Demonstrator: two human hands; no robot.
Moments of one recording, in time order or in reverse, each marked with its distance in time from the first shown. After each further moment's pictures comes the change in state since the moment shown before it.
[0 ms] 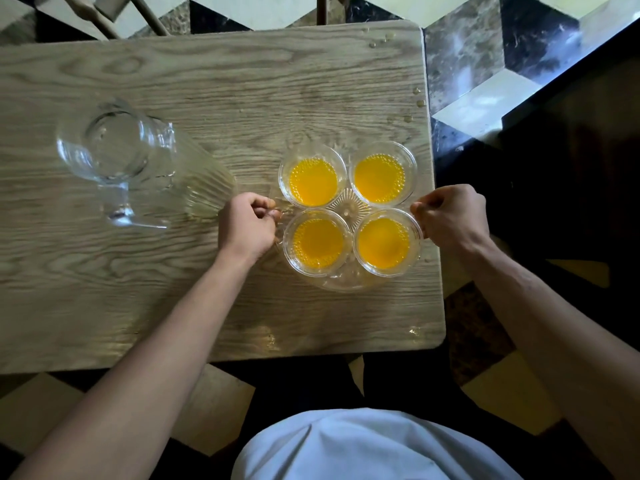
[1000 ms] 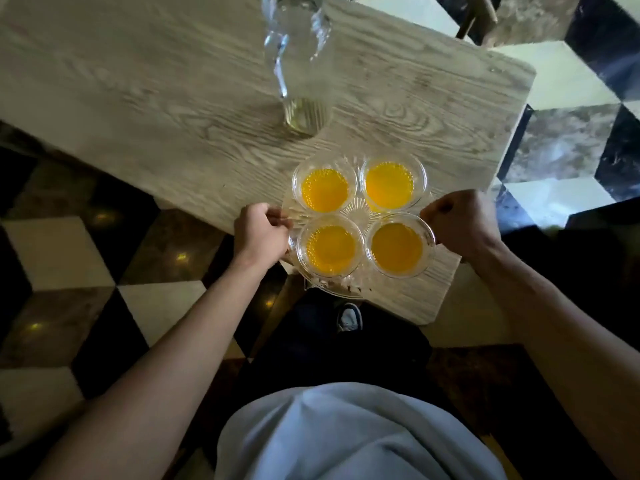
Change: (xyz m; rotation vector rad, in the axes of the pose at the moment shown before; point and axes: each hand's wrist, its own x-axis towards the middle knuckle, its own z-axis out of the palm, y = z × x) left_hand -0.188 -0.070 -0.011 -0.298 0.336 -0.368; right_hand -0.060 -0.015 0.001 -0.274 -0.298 -0.375
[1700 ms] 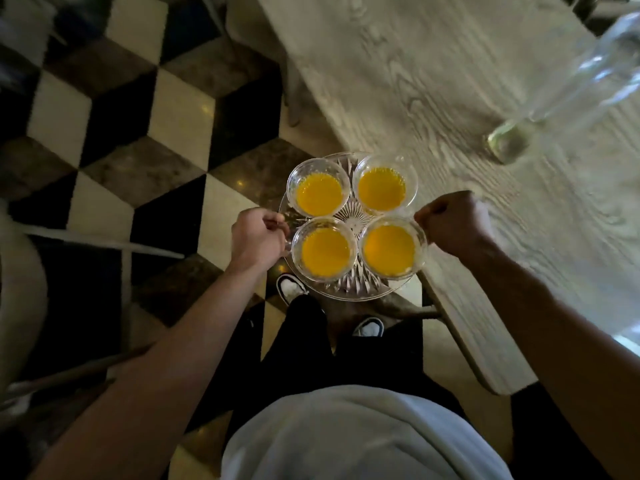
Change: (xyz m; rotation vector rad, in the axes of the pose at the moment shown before) left_hand -0.077 -0.166 -0.145 -0.328 0.404 -0.377; right_hand -0.056 -0.161 0.158 -0.281 -0.360 -0.426
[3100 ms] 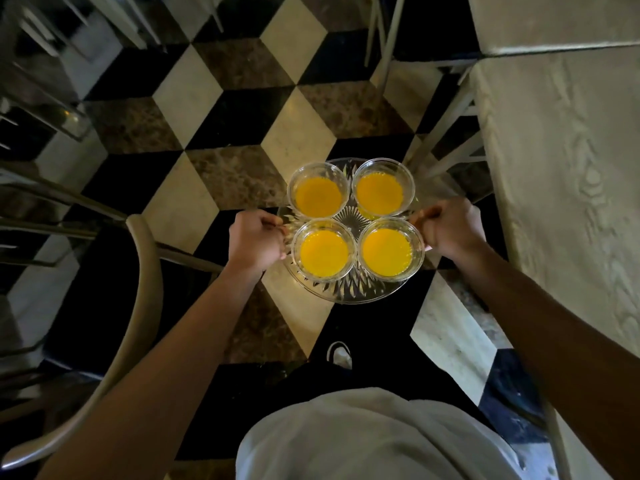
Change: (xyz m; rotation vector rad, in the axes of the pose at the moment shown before) left_hand 0.247 -0.052 -0.274 -0.356 0.255 -0.255; right_hand 0.131 -0.374 0.223 -0.135 -0.235 -0.266
